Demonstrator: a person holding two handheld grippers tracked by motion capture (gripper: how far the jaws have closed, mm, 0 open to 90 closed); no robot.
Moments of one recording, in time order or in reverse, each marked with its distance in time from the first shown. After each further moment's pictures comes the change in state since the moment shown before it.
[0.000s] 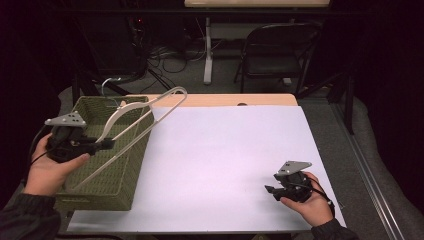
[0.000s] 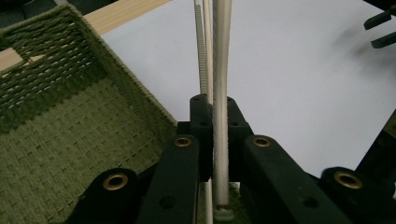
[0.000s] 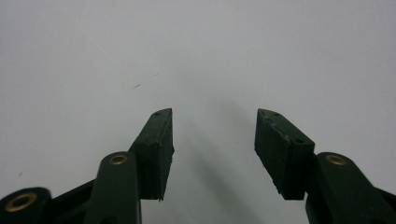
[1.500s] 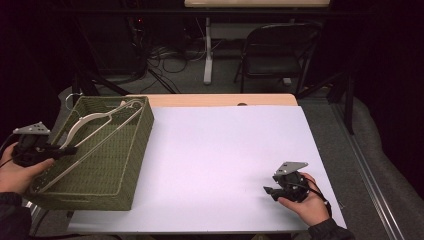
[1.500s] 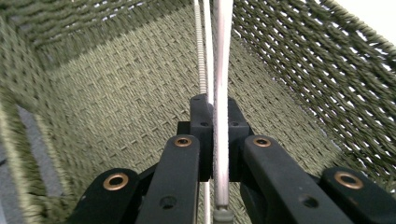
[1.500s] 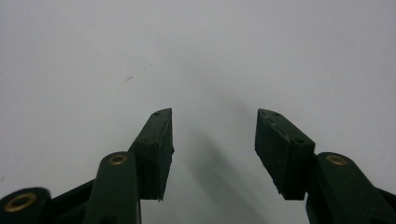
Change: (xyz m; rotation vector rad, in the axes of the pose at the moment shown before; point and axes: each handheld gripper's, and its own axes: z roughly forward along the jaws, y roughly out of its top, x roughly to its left) left arm 0.111 -0.089 -0.006 0.080 0.105 -0.086; right arm -0.001 -0.004 0.012 0.050 0.001 0.029
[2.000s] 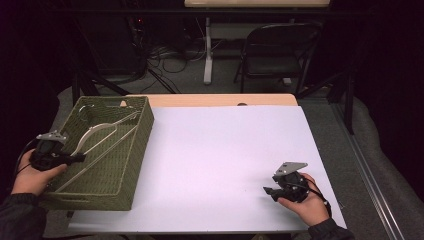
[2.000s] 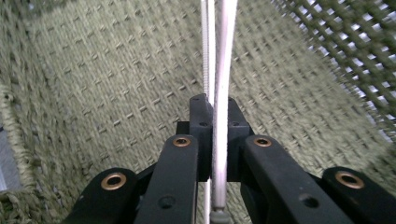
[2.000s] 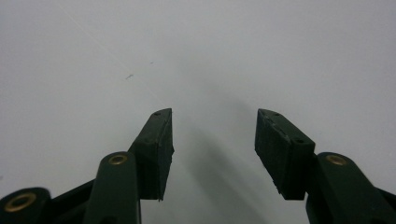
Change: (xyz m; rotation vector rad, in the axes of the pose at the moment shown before) left arm 0.005 -0.017 0.041 0.119 0.064 -0.047; right arm 0.000 -0.001 0.001 0.004 0.002 -0.006
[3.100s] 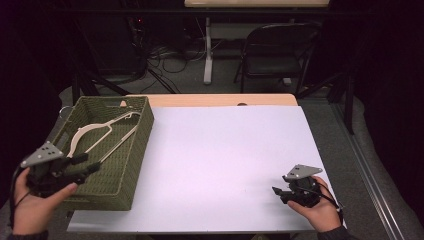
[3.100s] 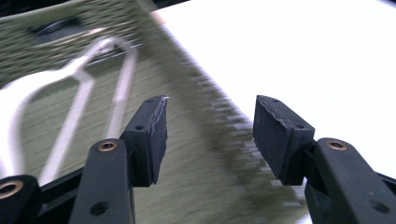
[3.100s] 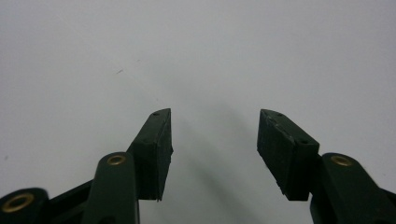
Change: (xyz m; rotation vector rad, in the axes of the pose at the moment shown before) left arm -0.143 0.000 -0.071 -0.358 -0.016 0.036; right arm -0.001 -0.014 -0.029 -0.086 -0.074 0.013
